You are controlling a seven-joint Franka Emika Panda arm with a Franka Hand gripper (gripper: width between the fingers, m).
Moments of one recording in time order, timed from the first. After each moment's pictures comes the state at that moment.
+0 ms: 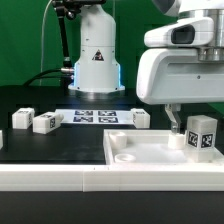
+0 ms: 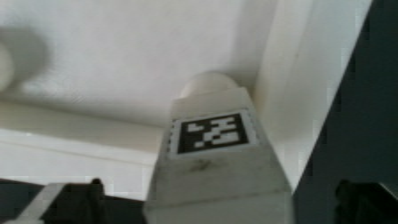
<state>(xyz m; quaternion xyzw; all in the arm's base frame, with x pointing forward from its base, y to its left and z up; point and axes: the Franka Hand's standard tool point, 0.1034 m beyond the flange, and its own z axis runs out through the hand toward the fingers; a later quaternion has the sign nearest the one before) 0.626 0.118 0.072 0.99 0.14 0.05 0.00</state>
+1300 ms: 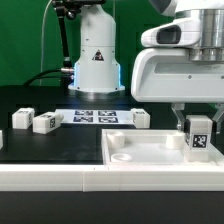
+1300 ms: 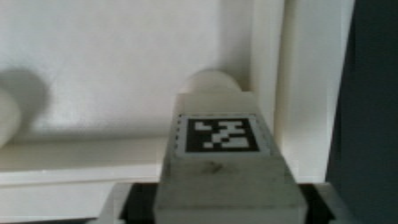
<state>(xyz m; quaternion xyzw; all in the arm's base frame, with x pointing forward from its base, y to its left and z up) 0.626 0.115 0.072 0.99 -0.09 0.05 -0.01</state>
